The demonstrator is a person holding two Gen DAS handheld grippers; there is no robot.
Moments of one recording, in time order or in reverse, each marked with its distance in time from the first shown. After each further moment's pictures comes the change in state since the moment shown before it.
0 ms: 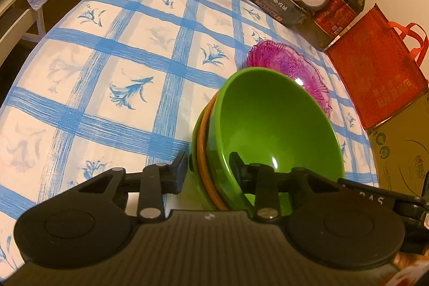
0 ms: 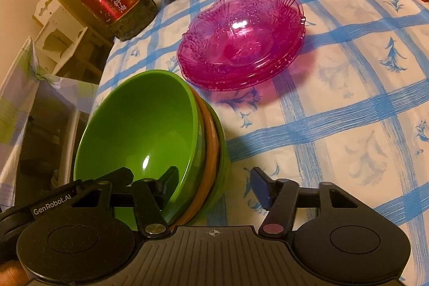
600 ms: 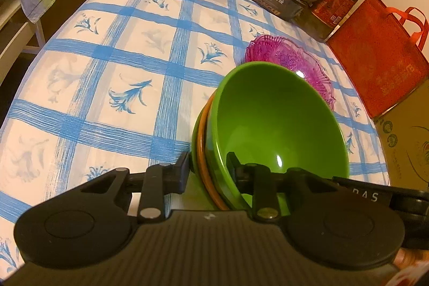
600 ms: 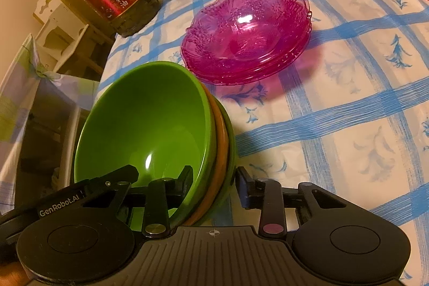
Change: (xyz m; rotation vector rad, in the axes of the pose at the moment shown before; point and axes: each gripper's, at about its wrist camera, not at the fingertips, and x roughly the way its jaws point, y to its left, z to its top) left arm 0.001 -0.009 -0.002 0.065 -0.002 0.037; right arm 0.003 0.005 -0.004 0.000 0.005 0.003
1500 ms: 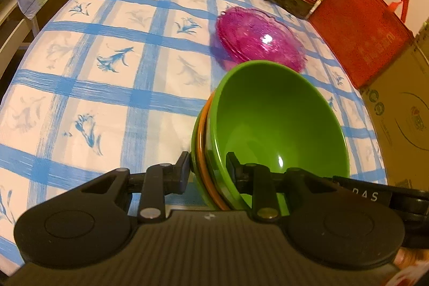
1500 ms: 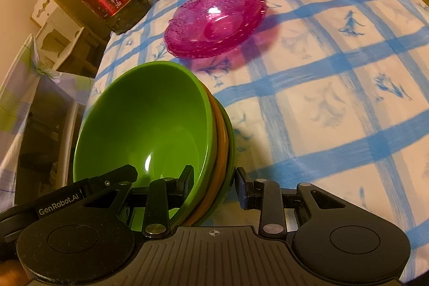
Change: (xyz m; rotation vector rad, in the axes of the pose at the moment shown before) left arm -0.035 -0.038 -0.057 0.057 0.036 -0.012; right arm -0.057 -0.030 -0.051 0.034 -0.013 -0.021
